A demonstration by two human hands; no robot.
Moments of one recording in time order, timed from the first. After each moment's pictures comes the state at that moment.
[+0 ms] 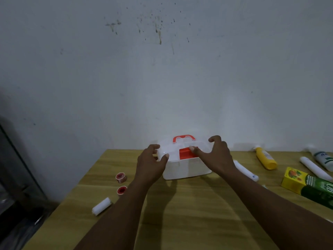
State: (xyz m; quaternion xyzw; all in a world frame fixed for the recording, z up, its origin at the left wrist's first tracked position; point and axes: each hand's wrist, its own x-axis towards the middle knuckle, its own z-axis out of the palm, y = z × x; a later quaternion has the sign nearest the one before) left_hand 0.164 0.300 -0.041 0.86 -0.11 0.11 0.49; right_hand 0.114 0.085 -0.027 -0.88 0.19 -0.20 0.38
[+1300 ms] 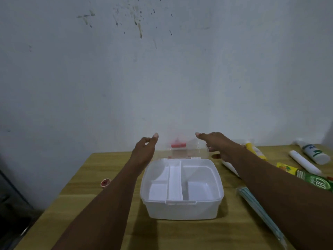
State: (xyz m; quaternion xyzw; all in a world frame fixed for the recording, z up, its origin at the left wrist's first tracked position) left_hand 0.204 0.268 -0.012 0.82 -0.06 -0.05 0.57; right_hand 0.149 0.022 -0.002 -0.77 0.25 -0.03 0.59
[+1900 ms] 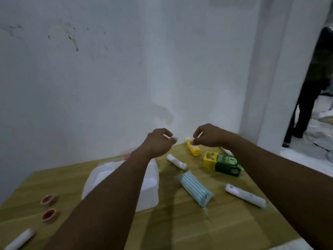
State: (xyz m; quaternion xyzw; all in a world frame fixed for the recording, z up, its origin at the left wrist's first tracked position) left_hand 0.095 0.100 0.042 0.87 -0.32 -0.07 0.37; right_hand -0.003 -0.084 0.051 -0.93 0.22 -0.06 0.30
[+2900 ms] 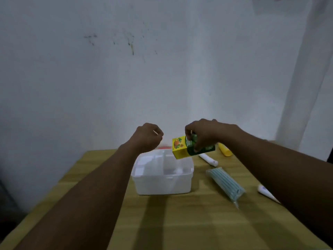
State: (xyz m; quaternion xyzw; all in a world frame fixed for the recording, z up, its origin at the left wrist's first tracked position) left_hand 0.105 0.254 0.063 0.91 -0.27 0.04 0.33; right_hand 0.019 0.053 0.096 -1.00 0.02 0.01 -0.01
